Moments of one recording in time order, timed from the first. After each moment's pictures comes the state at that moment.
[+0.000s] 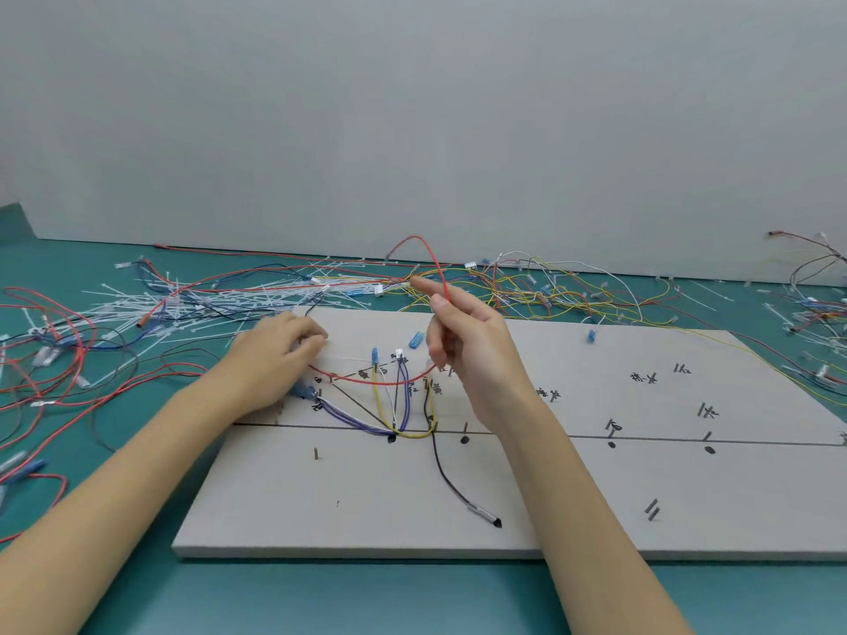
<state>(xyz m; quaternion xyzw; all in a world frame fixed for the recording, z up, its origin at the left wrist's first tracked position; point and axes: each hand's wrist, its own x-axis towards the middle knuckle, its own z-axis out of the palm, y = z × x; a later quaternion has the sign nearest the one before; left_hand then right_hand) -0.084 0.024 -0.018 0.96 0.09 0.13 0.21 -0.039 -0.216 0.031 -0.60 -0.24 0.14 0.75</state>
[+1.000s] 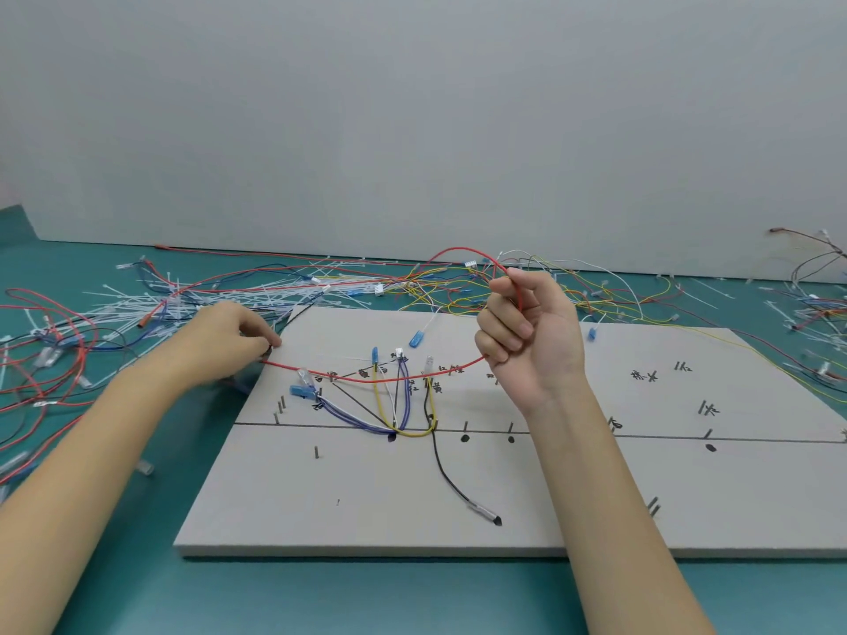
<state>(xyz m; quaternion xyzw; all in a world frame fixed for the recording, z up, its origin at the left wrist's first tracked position) -0.097 0.060 0.008 0.94 0.20 0.09 0.26 -0.023 -0.248 0.047 -0.38 -0.15 0.22 0.89</state>
